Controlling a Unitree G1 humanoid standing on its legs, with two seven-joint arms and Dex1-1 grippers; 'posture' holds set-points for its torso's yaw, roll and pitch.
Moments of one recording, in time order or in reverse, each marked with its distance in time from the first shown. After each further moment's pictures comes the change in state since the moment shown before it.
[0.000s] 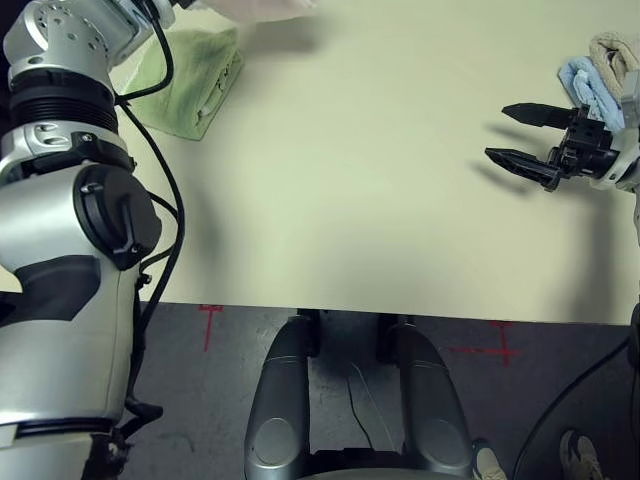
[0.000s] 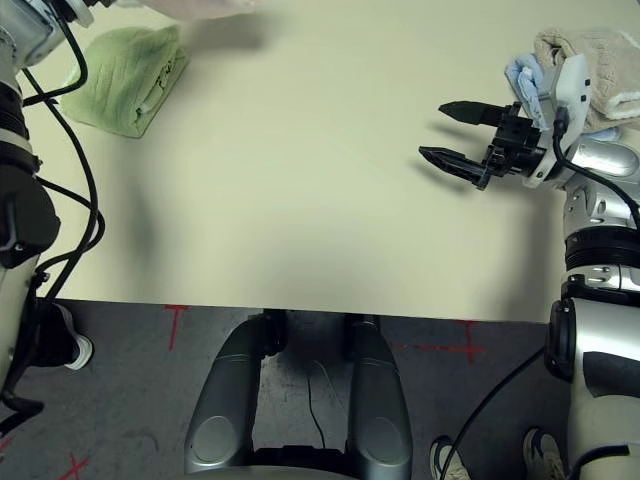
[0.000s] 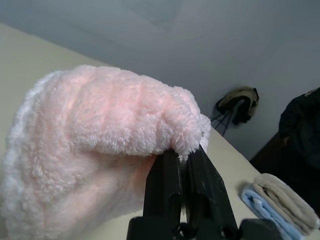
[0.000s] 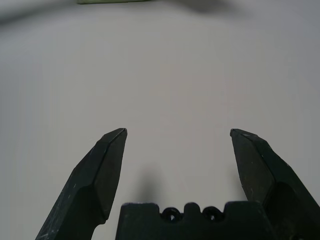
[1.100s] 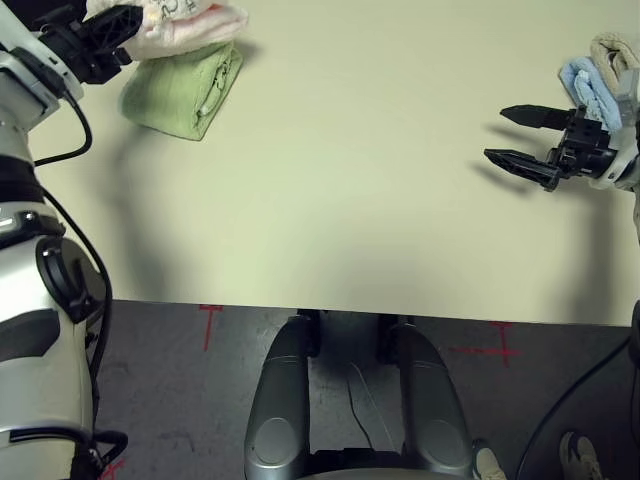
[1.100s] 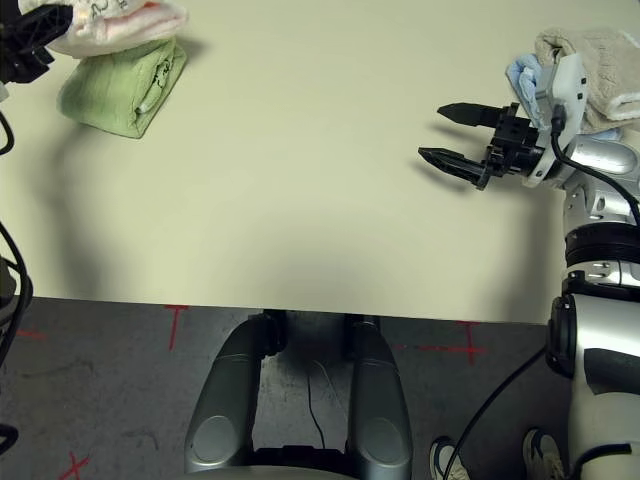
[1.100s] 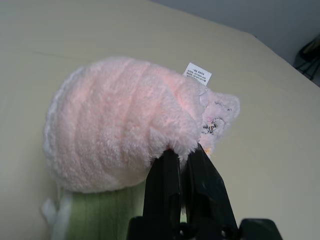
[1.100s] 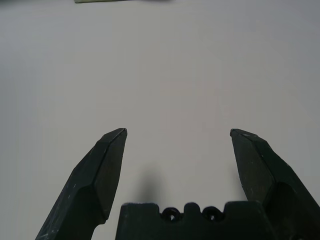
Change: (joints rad) left arm 0.540 0.217 0.051 -0.575 -0.038 0.323 -0.016; right arm -0.044 -0.009 0.010 0.088 -0.012 -0.027 0.021
